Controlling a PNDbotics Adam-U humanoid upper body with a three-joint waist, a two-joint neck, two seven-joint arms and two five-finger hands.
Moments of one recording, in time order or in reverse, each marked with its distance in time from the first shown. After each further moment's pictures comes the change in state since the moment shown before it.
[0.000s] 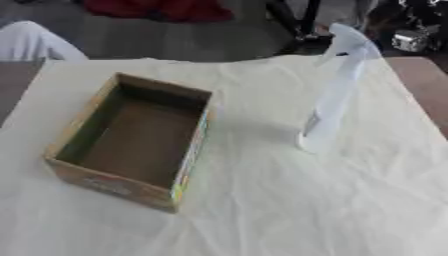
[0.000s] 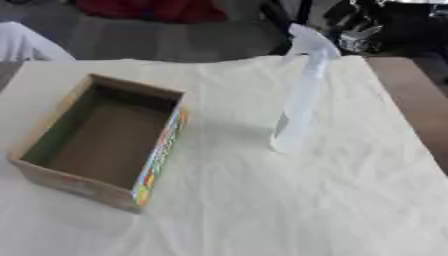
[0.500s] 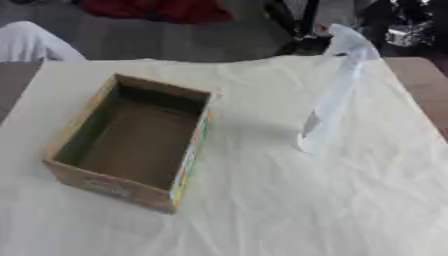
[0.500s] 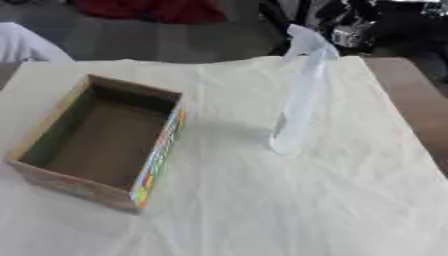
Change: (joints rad) left arm 0.000 0.000 0.000 0.000 0.000 0.001 -0.002; right arm -0.023 0.011 0.016 0.008 -0.003 0.007 -0.007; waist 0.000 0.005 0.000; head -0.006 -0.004
